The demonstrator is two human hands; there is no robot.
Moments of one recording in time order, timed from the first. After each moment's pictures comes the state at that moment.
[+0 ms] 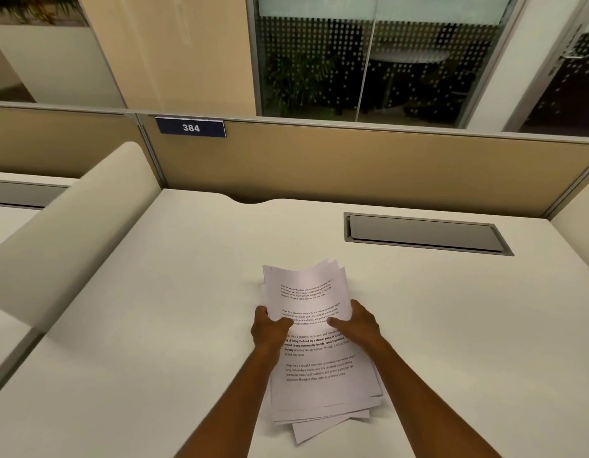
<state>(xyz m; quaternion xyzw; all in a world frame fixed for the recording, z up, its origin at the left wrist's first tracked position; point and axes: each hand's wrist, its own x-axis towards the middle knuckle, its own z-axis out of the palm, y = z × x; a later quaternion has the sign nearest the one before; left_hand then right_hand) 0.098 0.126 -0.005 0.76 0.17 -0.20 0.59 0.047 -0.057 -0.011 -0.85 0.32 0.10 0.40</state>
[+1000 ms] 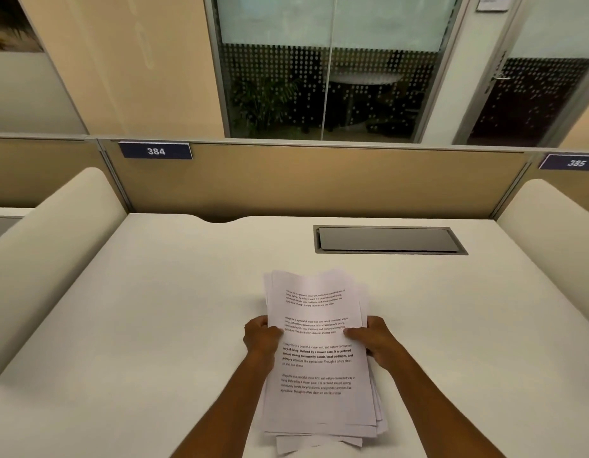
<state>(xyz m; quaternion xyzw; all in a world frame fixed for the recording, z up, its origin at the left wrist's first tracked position) 0.093 0.094 0.012 0.72 0.15 -0.24 0.63 -0.004 -0.112 0.000 -0.63 0.40 0.02 0.66</state>
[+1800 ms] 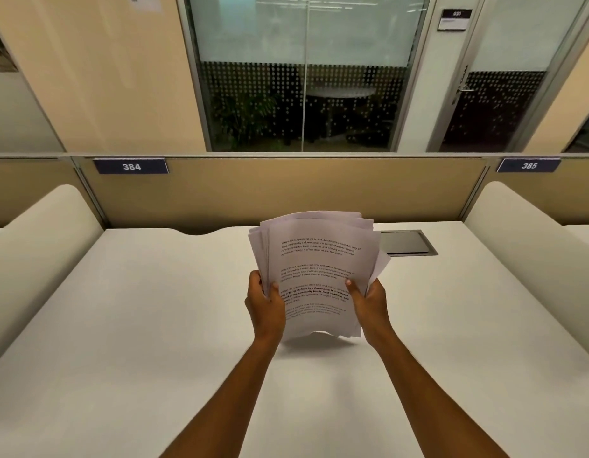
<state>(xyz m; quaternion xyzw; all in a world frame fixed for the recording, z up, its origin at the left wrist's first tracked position) 0.078 0.029 0.071 0.73 -0.09 0.03 0.67 -0.008 -0.133 0.064 -0.65 0.33 -0.26 0.63</state>
